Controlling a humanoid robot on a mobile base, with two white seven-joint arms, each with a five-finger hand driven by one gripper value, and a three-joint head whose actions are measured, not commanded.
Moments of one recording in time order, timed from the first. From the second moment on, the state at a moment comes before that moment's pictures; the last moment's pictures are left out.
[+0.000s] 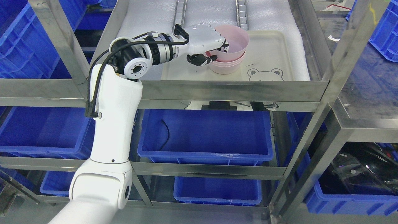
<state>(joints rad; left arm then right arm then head) -0.85 0.00 -0.10 -1.37 -1.01 -0.68 -0.92 0.06 0.00 0.00 0.00 0.04 -0.12 -0.26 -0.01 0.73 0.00</state>
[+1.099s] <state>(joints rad) -0.92 0.00 -0.10 -1.35 -0.81 -0.65 -0.99 0.06 0.00 0.00 0.00 0.04 -0.12 -0.26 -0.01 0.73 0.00</state>
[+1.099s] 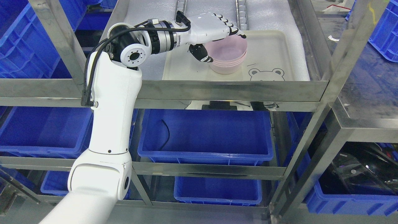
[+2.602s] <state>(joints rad) -0.14 0.01 -0.46 -1.56 -0.20 -0.74 -0.81 0.06 0.00 0.00 0.00 0.04 -0.12 -0.26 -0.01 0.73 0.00</state>
